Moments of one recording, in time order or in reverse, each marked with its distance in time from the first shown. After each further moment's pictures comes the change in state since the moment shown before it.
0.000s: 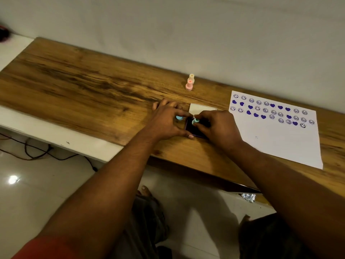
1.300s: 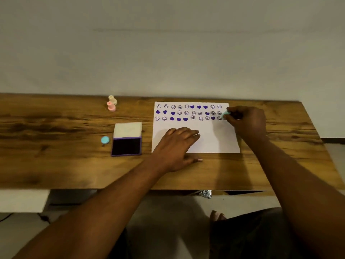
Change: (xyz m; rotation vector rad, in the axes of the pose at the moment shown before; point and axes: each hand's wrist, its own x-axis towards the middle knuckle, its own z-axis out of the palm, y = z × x) left_hand 0.047 0.212 0.113 0.215 -0.094 0.534; right_hand -0.122 0.230 -0.158 0.034 0.397 0.579
